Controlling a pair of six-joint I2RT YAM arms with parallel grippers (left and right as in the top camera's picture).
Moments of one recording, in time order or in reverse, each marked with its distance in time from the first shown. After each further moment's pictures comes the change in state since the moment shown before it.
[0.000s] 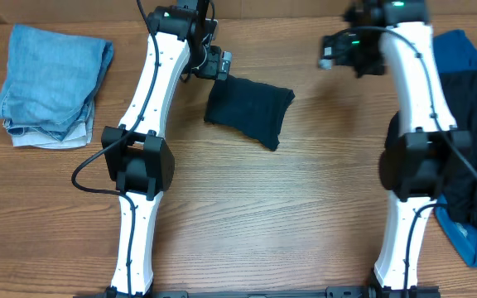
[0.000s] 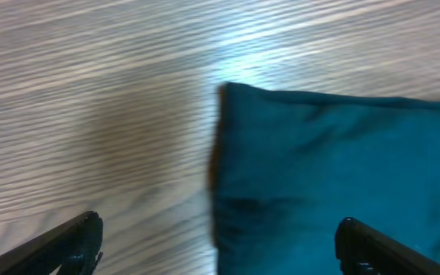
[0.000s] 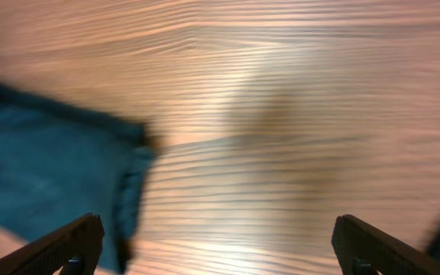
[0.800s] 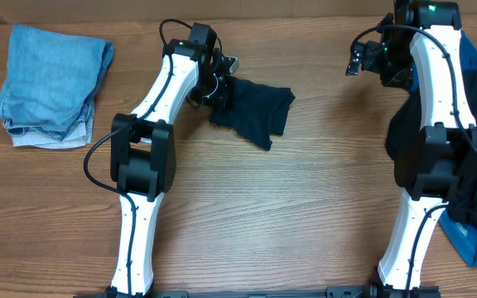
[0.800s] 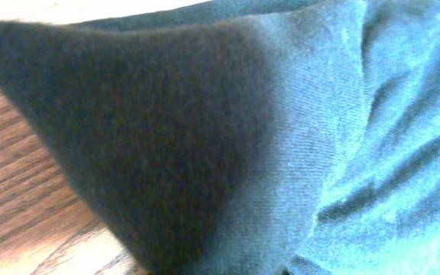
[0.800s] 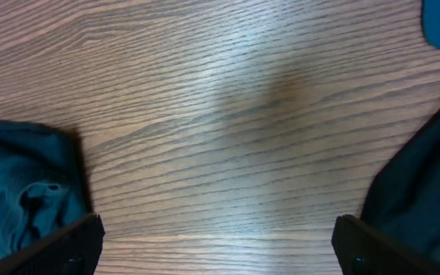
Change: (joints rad) left arm -0.014 -0.008 -0.396 0.260 0.275 0.159; right arm -0.110 0.000 -0.072 -0.016 0.003 0.021
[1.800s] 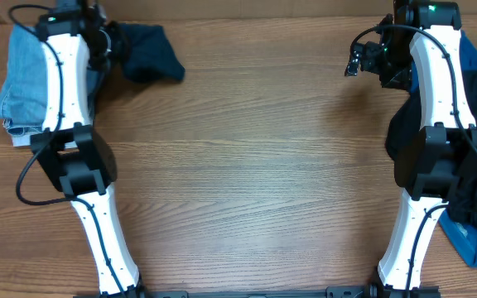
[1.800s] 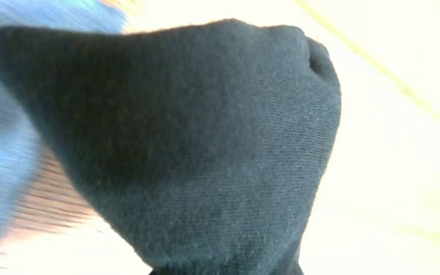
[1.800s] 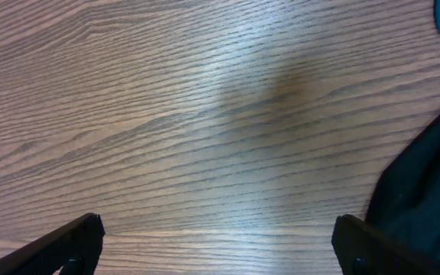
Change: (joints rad) left arm 0.449 0.007 0.357 -0.047 -0.041 -0.476; right arm 0.000 0.000 -0.001 -0.011 -0.013 0.000
